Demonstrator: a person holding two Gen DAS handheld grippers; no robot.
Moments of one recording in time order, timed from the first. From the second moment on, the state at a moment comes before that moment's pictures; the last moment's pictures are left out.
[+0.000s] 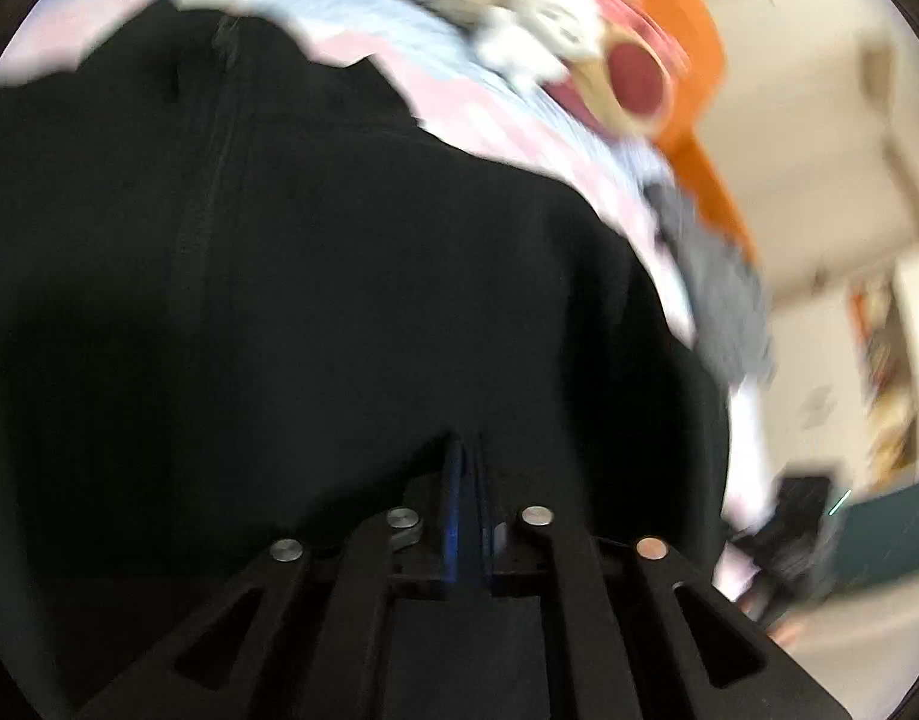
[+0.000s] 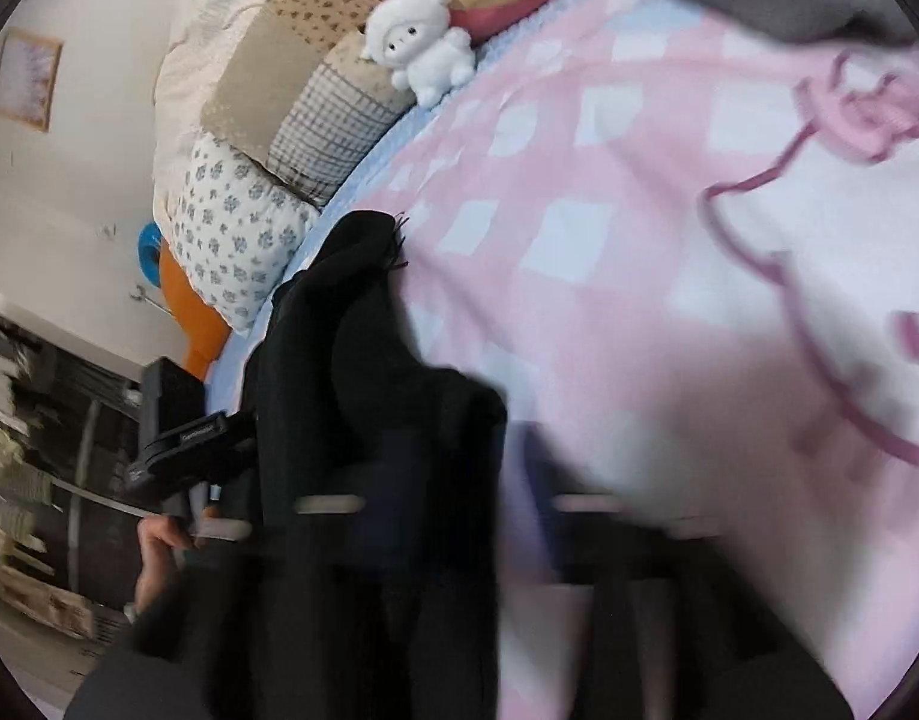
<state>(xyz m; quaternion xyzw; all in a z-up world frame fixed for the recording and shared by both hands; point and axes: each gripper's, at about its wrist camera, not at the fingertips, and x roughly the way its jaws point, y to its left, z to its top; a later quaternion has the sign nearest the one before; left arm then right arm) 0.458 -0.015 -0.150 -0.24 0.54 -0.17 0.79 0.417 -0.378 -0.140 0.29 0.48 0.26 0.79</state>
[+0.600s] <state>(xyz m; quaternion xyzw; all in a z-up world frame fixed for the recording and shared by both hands) 0.207 -0.159 -0.104 -0.03 0.59 -0.34 0.73 0.148 -0.346 -0.096 0.20 0.46 0.37 0.78</state>
